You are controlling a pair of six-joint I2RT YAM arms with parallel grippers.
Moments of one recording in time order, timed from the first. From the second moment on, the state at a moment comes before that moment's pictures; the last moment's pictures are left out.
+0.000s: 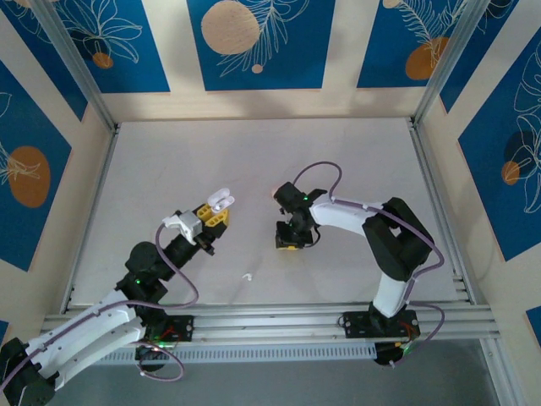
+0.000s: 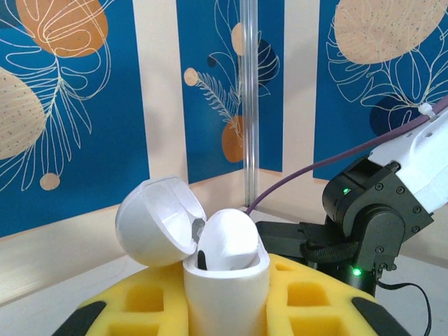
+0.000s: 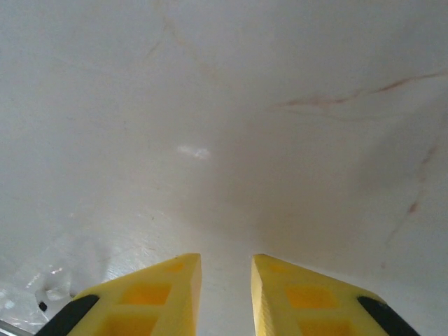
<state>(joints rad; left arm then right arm) -0.80 0.56 0.29 0.53 0.00 0.03 0.72 1.77 1.08 -0.71 -0.26 0.66</state>
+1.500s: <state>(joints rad) -0.80 0.31 0.35 0.24 -0.08 0.14 1.06 2.00 1.37 -0.89 -0.26 0.49</state>
